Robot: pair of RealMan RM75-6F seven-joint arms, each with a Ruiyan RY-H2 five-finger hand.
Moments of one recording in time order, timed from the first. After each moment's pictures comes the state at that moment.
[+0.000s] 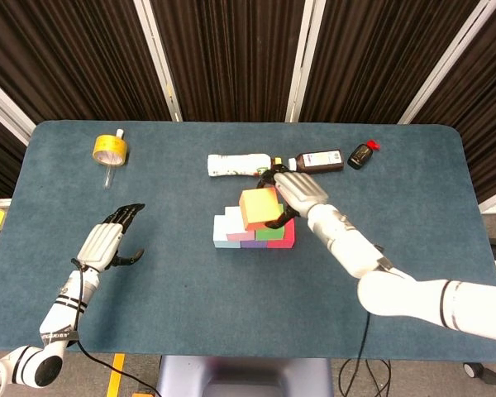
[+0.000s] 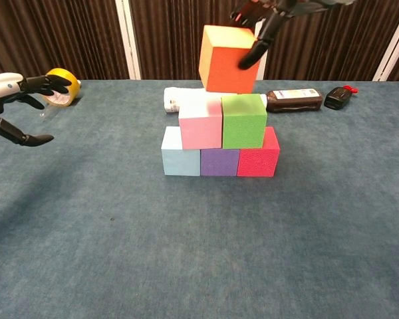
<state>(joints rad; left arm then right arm) -0.58 -1.33 -0.13 -1.55 1.22 1.07 -0.05 1.25 -1.07 0.24 -1.80 -0.27 0.66 -0.31</state>
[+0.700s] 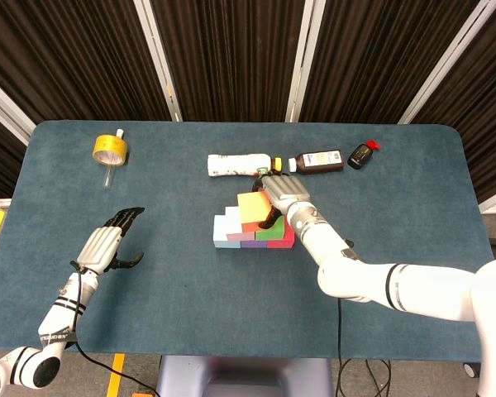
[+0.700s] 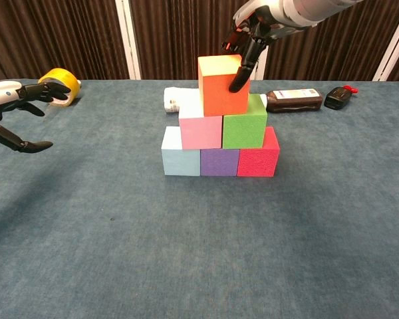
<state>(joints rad) -0.56 -1.34 -0.13 -1.51 1.26 1.05 -0.13 1.49 -1.16 0.09 -1.70 0.05 0.69 -0.44</state>
